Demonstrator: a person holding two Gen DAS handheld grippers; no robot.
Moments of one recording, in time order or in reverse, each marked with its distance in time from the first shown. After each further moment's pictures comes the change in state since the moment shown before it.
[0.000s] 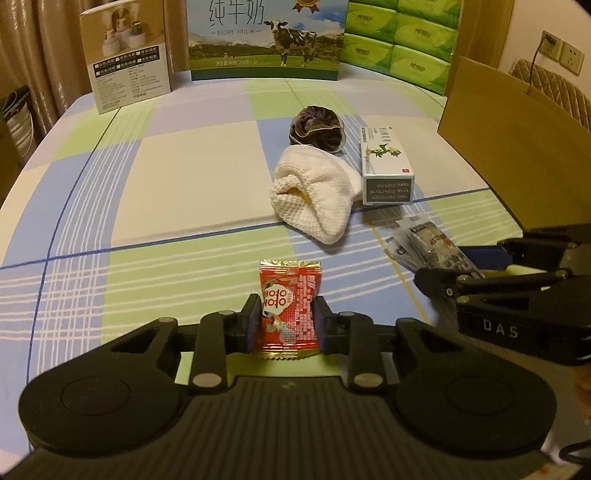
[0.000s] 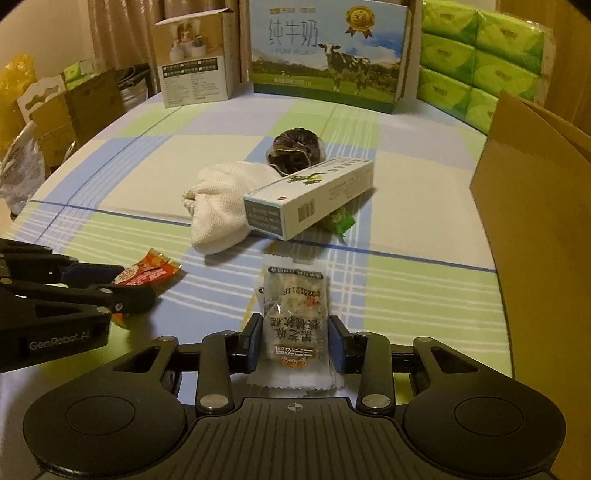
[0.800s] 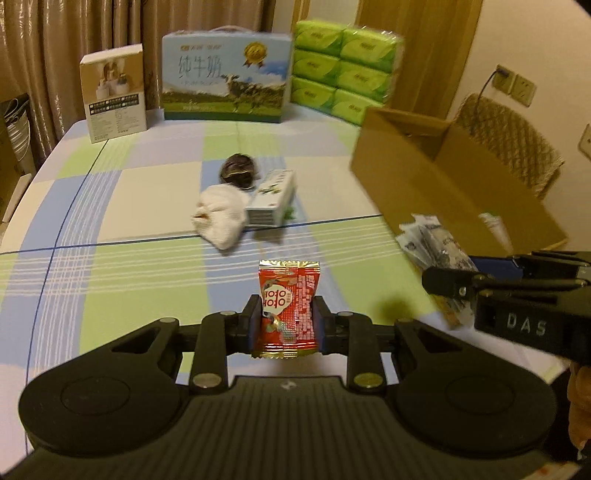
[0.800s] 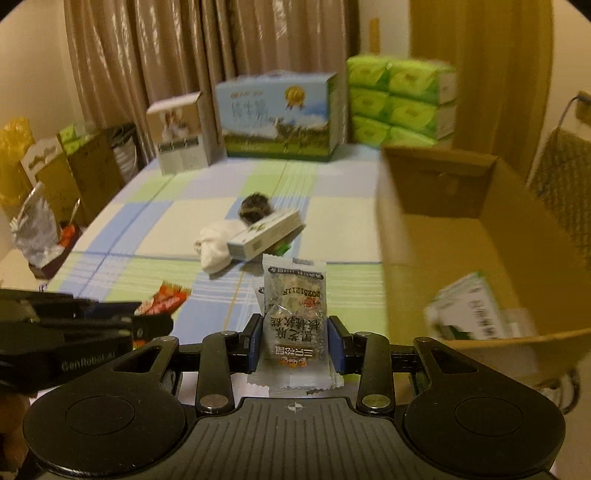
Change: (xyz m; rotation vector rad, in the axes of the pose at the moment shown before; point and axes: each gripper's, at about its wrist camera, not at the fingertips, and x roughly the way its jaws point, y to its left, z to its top) left arm -0.133 -0.093 -0.011 -0.045 -0.079 -0.073; right arm -0.200 -0.044 -0.025 0.125 -0.127 -0.021
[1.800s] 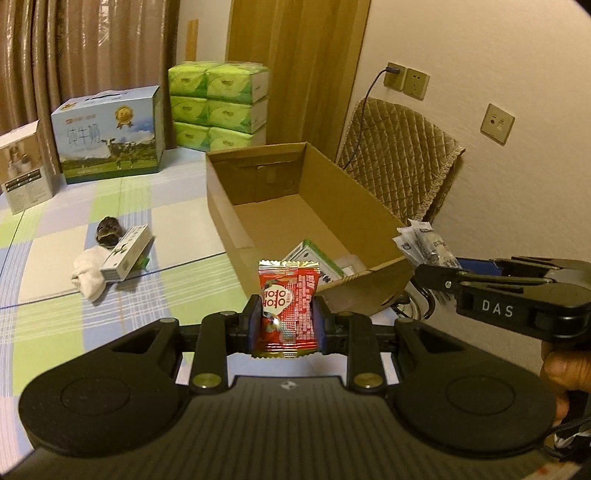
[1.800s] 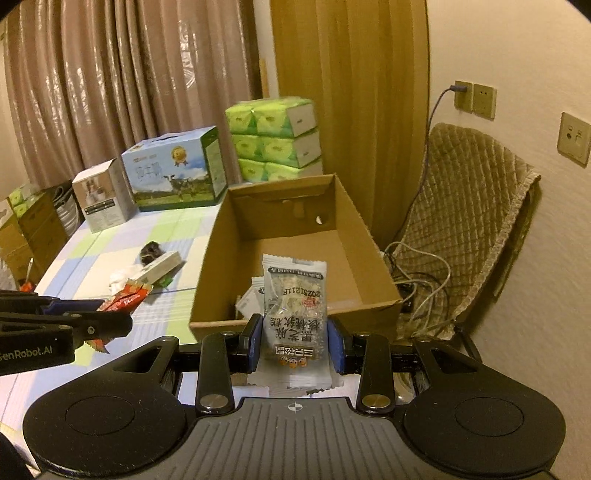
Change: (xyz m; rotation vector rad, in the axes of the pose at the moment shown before) left arm -0.056 -0.174 0.024 0.157 -0.054 -0.154; right arm -0.116 -0.141 -0.022 0.150 -0.093 -0.138
